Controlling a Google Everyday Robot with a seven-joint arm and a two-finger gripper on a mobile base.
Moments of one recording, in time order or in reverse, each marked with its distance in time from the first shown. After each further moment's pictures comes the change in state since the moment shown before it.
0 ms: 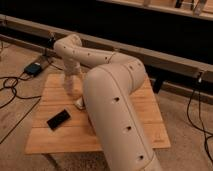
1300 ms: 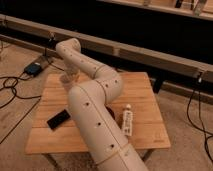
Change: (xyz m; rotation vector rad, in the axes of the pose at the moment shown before) arm -0.049 -0.003 0.066 -0.004 0.053 -0.027
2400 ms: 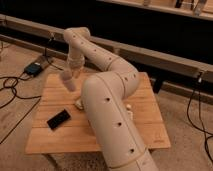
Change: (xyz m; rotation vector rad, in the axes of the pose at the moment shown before) arm 0.047 -0.011 -0.091 -0.168 0.049 -0.059
